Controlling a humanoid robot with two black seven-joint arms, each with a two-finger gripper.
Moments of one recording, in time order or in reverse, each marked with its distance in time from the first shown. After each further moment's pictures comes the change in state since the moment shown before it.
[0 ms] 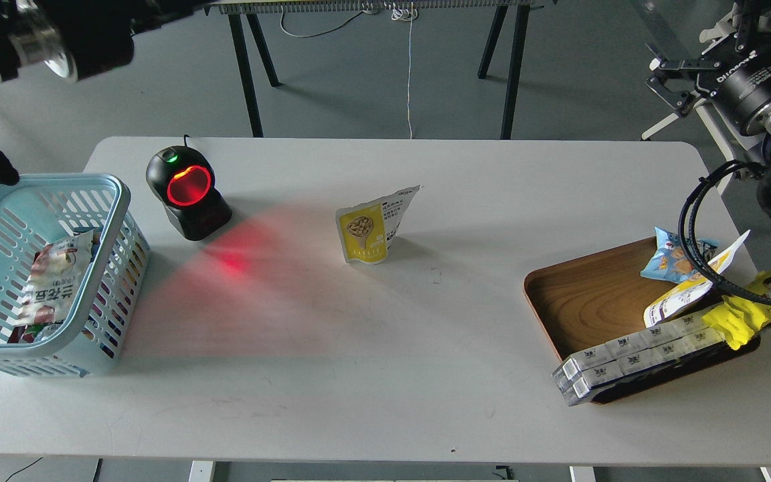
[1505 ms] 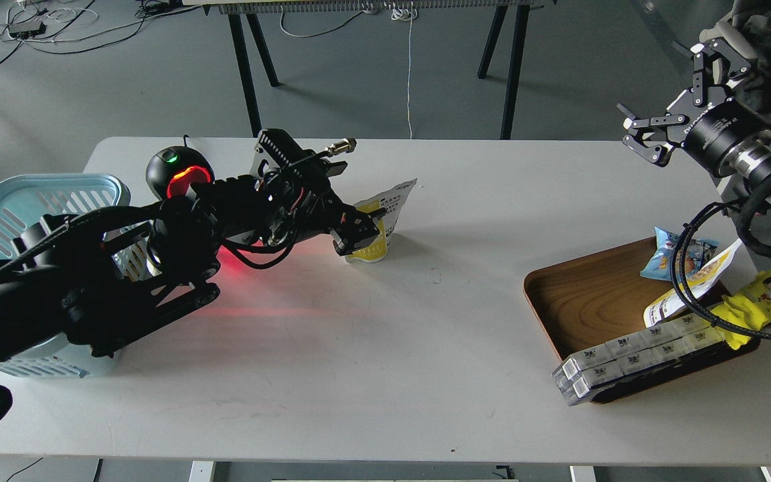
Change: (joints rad) left arm 0.121 -0.414 0.273 0.115 0.876 0.052 0.006; right arm -0.033 0.035 -0.040 -0.022 -0.198 -0.005 0.000
